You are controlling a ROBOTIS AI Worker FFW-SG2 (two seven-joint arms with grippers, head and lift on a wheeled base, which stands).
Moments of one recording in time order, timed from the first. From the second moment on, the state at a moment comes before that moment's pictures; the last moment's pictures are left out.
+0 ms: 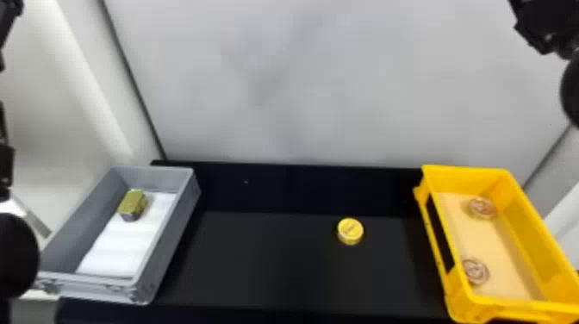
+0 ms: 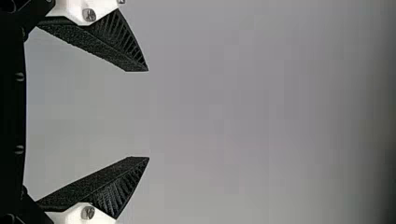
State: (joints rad) left arm -0.05 0.16 0.30 -2.29 -0.02 0.16 0.20; right arm -0.64 -0.23 0.18 -2.16 -0.26 0.88 -0.39
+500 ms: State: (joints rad) left arm -0.05 0.16 0.30 -2.29 -0.02 0.17 0.19; right arm -0.69 -0.22 0.09 -2.00 -0.57 1.35 -0.37
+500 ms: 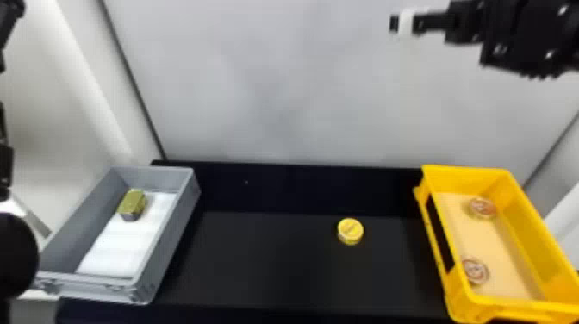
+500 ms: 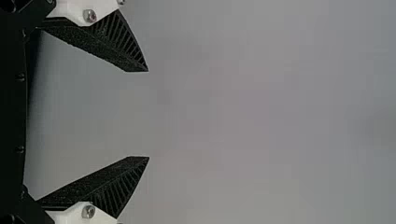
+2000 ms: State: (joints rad) left arm -0.08 0.14 0.28 -2.27 -0.02 0.18 0.16; right arm -0.46 -0.22 0.27 -1.32 -0.39 1.16 0.14
